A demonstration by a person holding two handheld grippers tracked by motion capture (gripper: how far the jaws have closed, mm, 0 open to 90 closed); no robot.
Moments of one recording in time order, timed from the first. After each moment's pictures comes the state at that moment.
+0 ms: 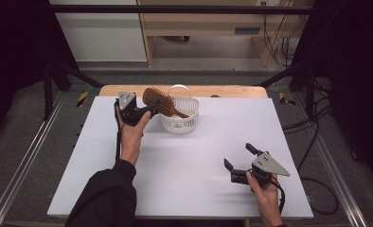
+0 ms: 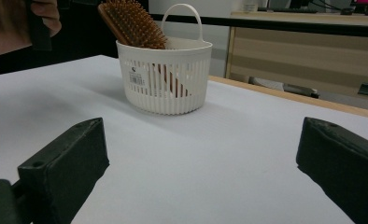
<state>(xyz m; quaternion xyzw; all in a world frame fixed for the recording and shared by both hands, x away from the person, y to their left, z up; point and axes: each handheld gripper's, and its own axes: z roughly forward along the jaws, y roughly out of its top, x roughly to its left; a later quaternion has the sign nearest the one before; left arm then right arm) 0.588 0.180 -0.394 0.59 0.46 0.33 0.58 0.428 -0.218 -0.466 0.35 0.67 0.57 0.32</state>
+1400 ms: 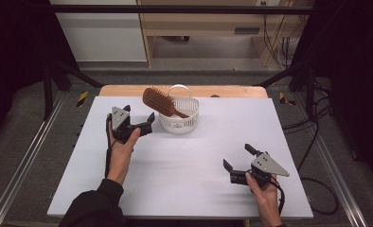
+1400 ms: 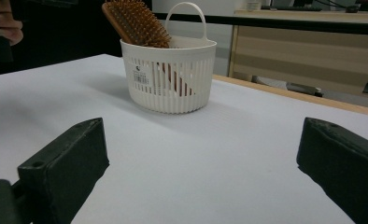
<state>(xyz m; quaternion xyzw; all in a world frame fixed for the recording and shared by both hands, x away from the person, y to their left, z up) 0.533 0.200 -0.406 0.62 0.42 0.35 0.56 0.427 -0.216 -0.466 0.35 0.67 0.57 0.31</state>
